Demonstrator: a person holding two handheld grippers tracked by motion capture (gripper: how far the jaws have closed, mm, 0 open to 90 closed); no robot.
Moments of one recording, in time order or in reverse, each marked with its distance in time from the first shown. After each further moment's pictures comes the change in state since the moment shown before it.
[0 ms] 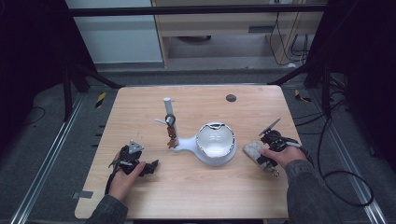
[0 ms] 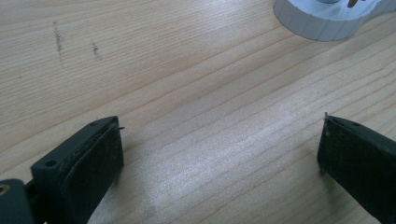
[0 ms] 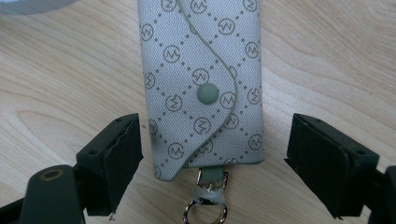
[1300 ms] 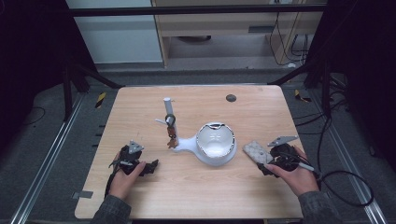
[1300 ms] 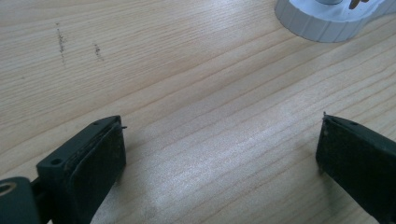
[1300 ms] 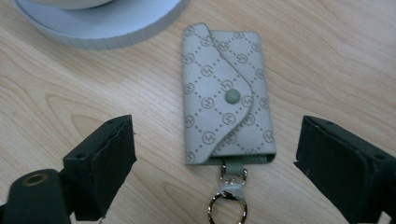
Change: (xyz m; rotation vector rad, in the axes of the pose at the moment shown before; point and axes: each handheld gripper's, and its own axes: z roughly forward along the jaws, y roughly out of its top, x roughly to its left) left arm -0.001 0.000 0.000 -0.005 0.008 -0.003; right arm 0.022 -0.054 -0.022 -0.377 -0.030 -0.042
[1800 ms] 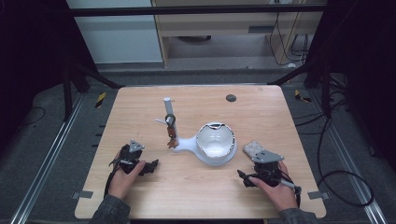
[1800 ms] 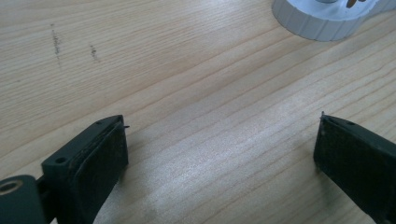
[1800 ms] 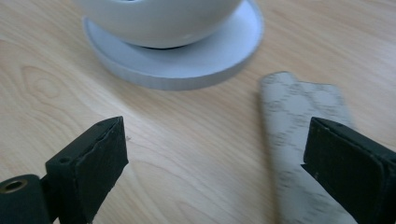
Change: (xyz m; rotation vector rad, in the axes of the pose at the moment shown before) left arm 0.001 0.001 0.000 0.002 -0.011 0.007; right arm 0.053 -0.020 0.030 -0.268 0.020 -0.082
